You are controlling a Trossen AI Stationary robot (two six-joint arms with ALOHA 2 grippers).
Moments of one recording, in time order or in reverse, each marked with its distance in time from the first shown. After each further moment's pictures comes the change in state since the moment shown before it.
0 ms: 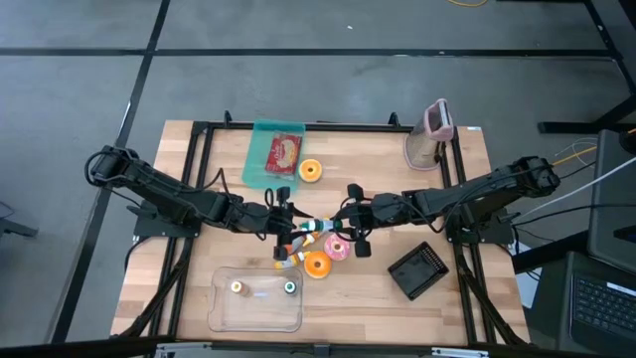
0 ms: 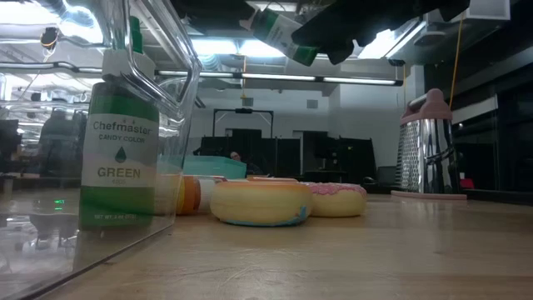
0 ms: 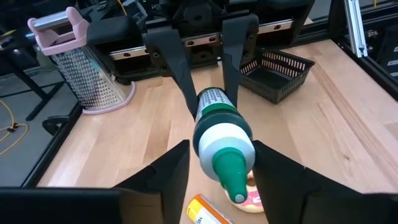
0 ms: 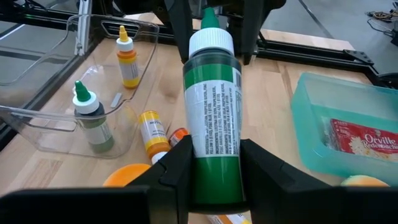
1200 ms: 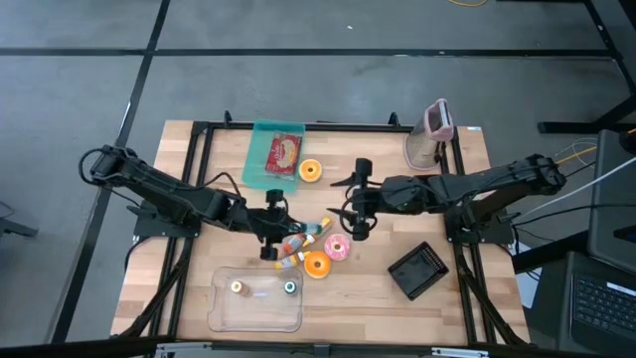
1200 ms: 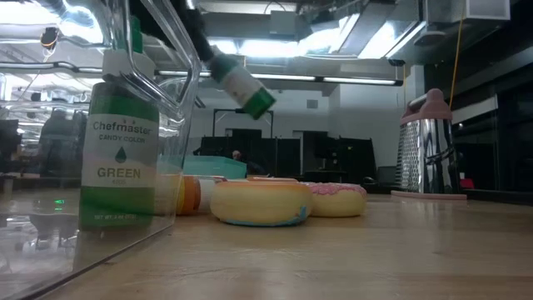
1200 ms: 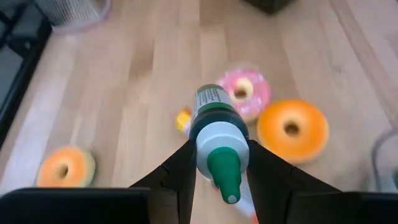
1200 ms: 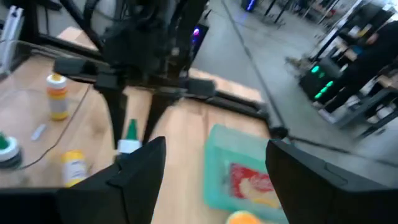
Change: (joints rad) left arm -0.019 -0.010 0.087 -0.467 0.041 -0.150; right arm 0.004 -0.058 0.316 -0.285 0.246 -0.236
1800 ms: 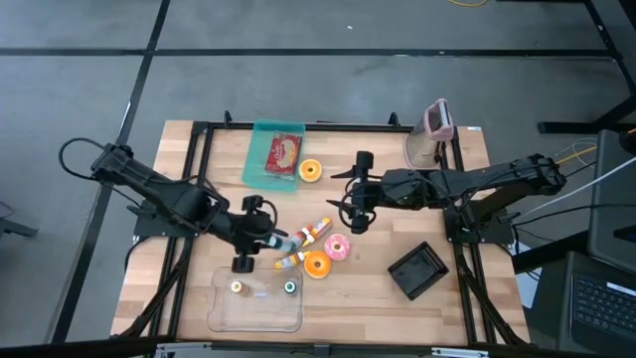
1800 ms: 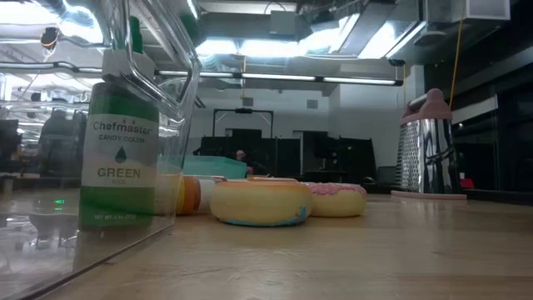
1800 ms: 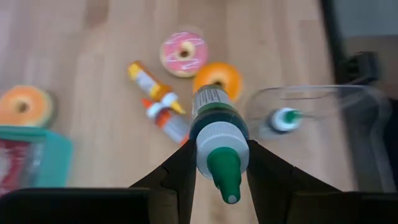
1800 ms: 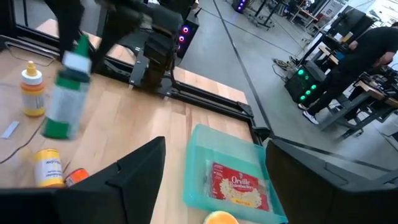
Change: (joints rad) left arm -0.144 0.000 0.392 -0.605 0.117 -0.323; right arm -0.033 0.000 0.034 -0.029 0.014 -0.055
